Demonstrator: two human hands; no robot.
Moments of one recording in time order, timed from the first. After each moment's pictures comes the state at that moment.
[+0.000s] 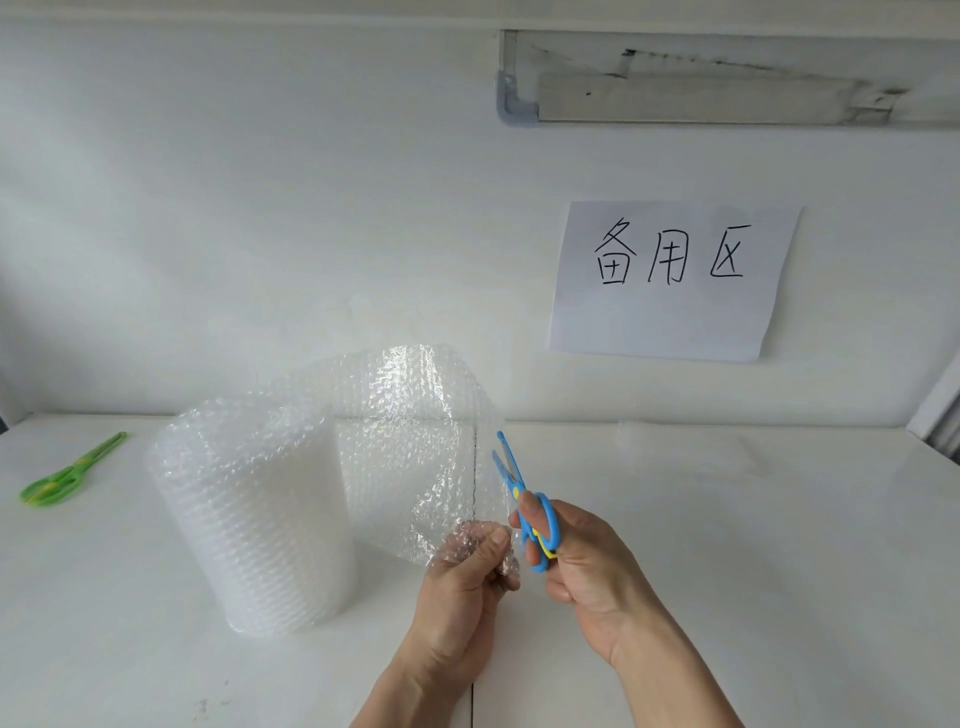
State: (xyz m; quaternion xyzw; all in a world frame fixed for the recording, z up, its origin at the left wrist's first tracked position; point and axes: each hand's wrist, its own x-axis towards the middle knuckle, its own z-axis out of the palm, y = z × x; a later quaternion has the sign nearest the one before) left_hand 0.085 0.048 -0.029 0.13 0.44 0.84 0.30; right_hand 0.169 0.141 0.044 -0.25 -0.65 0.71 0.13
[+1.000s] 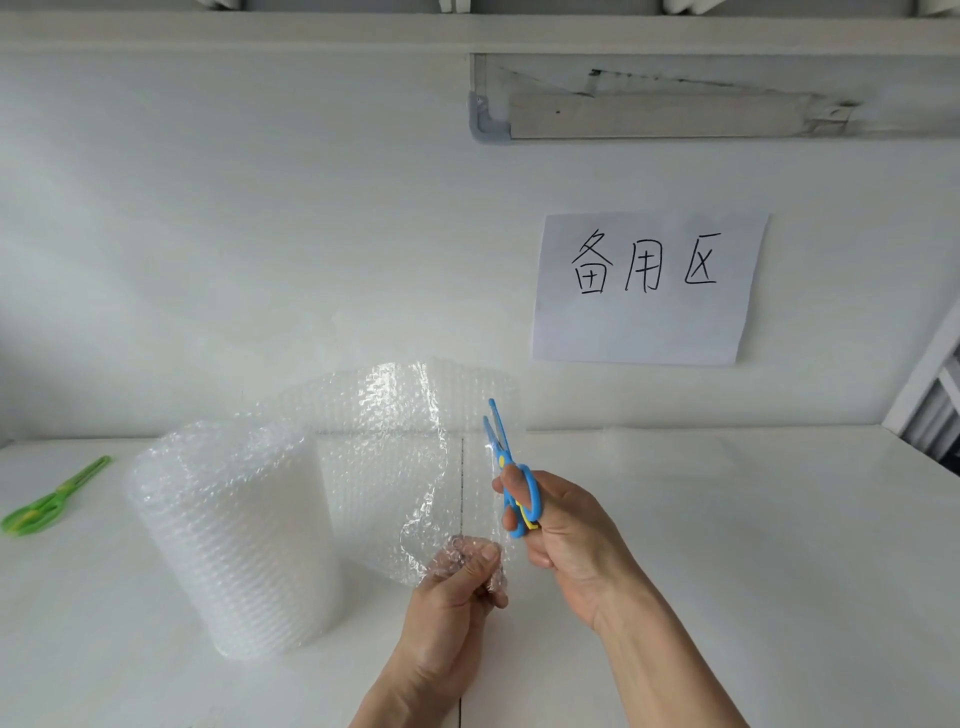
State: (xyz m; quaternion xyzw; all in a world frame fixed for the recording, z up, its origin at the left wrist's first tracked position) left_hand 0.091 0.050 -0.023 0.11 0.45 0.83 0.30; right_hand 0.160 0.151 0.066 -0.21 -0.63 0.73 0.17
